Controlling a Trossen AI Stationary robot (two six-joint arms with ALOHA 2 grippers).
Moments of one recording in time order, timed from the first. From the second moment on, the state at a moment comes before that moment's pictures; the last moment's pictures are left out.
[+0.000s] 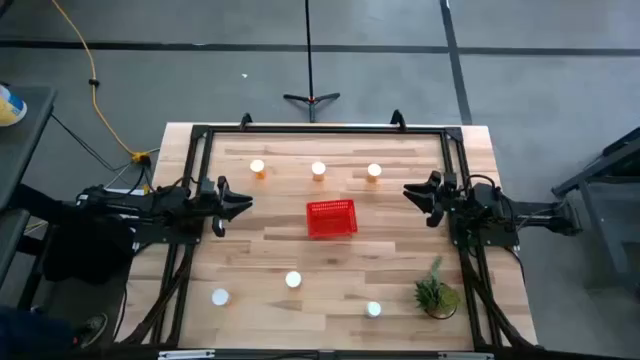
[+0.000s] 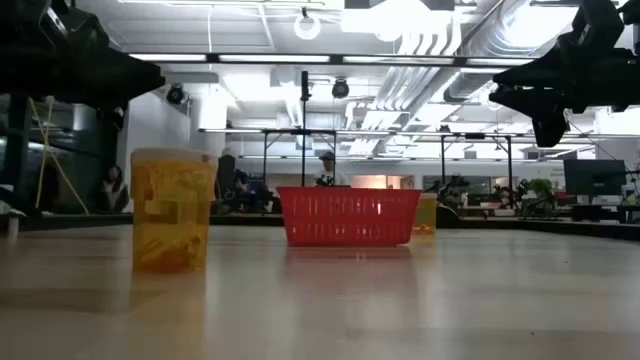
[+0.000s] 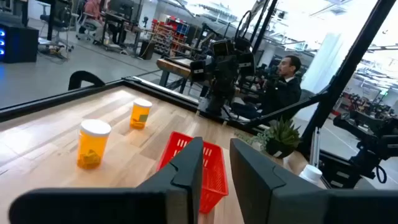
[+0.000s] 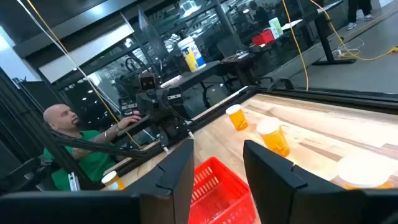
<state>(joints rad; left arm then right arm) -0.13 0.01 0.01 0.06 -0.28 -0.32 -0.05 0.01 0.01 0.08 0.22 0.50</state>
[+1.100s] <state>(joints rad) -0.13 0.12 0.16 0.06 -0.31 -0.40 -0.05 0.14 0.16 0.08 0.37 0.47</state>
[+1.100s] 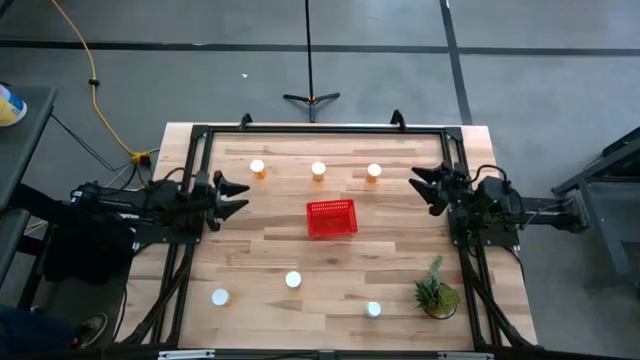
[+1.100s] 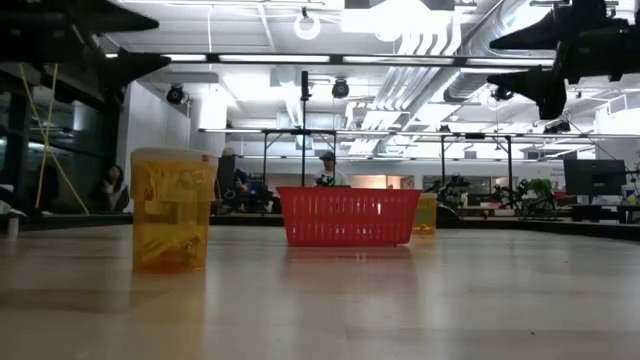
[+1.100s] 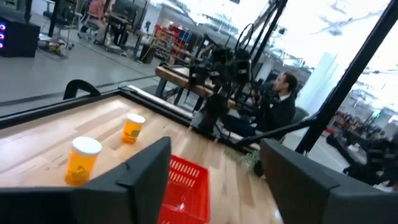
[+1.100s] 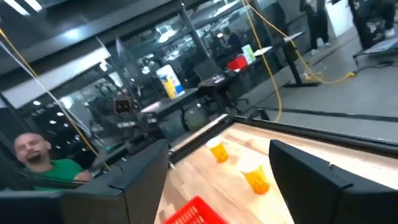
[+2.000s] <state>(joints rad) -0.13 0.44 0.43 0.14 -0.52 -0.26 -0.05 0.58 0.46 0.01 0.42 0.33</state>
